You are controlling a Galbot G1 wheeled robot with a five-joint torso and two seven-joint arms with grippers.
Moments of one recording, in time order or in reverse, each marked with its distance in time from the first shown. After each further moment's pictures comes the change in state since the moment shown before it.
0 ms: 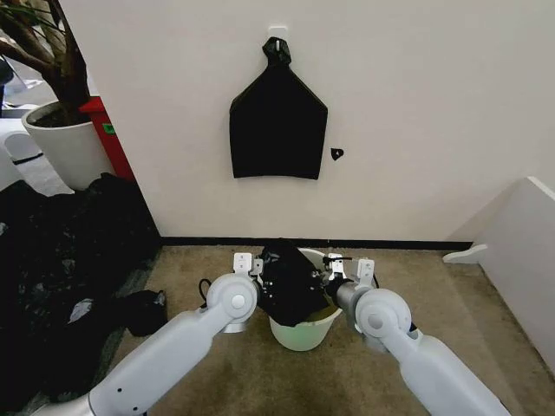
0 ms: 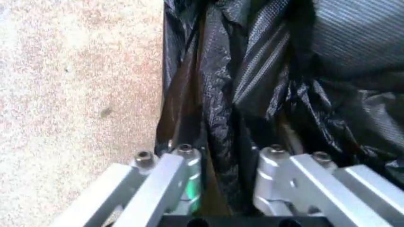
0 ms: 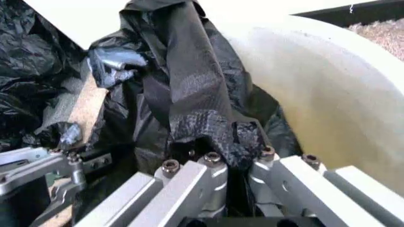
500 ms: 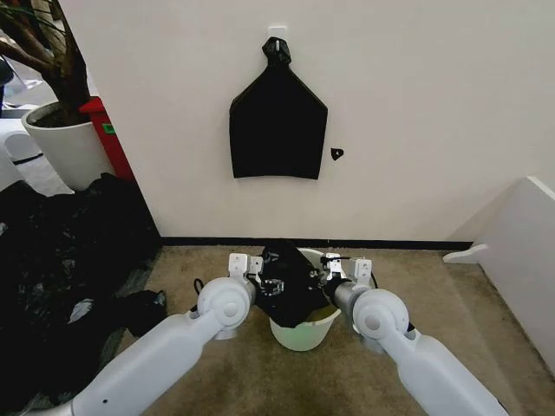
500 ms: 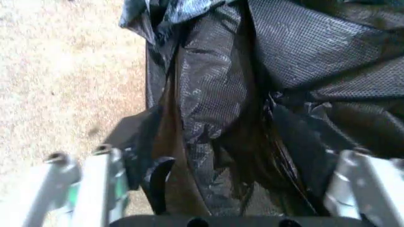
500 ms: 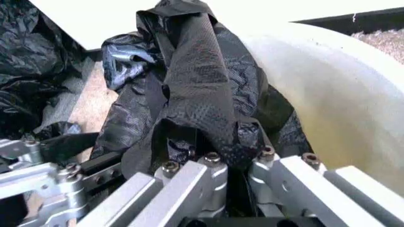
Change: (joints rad) left arm 0.013 0.053 0.006 -0.069 0.047 -0.025 0.103; right arm 0.011 0.010 -0.016 0.005 -0.029 -0.003 0.002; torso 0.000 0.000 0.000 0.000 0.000
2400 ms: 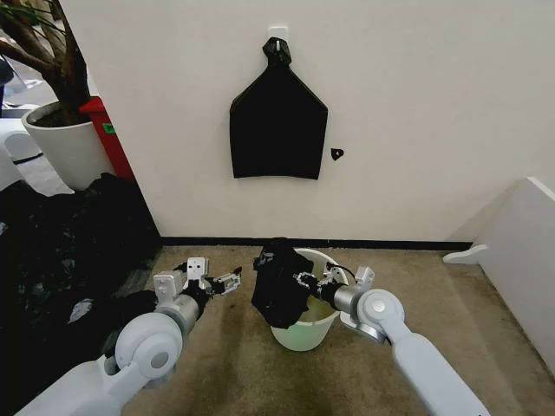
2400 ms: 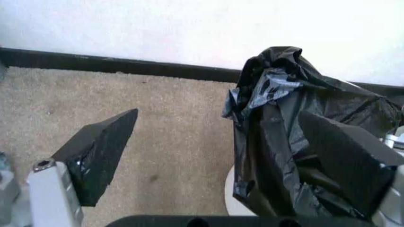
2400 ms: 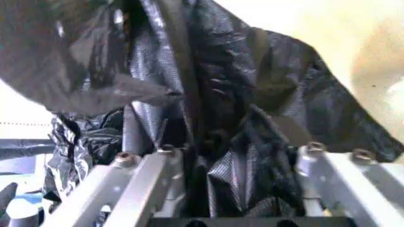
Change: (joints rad) left arm 0.407 0.298 -0.335 -0.301 0.229 -0.303 0.262; right arm -0.010 0.105 0.104 -0.250 0.433 0.068 -0.151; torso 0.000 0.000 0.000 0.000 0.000
